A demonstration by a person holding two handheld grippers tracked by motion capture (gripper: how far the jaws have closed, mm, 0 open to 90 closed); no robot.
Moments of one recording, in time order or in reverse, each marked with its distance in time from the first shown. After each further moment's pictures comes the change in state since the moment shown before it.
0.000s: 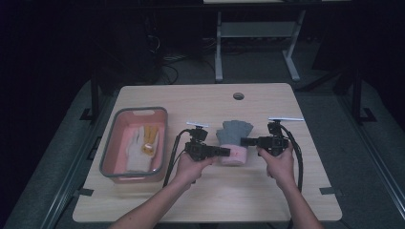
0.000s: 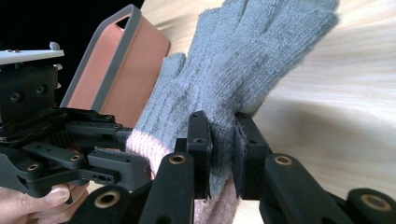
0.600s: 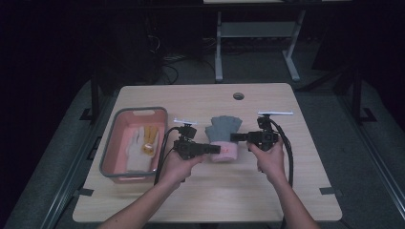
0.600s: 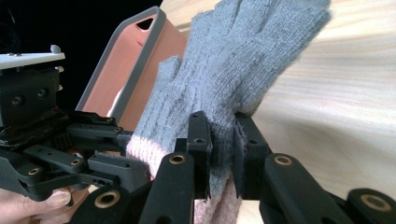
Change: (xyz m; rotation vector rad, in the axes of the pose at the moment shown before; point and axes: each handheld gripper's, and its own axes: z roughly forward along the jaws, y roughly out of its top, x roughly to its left) left arm 0.004 0.001 -0.033 -0.038 0.023 0.003; right arm 0.026 0.013 0.017 0.014 0.036 -0.035
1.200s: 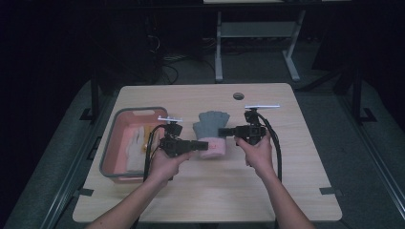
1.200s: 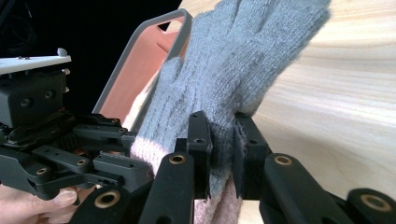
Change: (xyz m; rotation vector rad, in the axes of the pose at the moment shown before) left arm 0.013 0.002 -0.035 -0.040 0.021 -0.004; right arm 0.027 0.015 0.023 0.018 0.040 -0.032
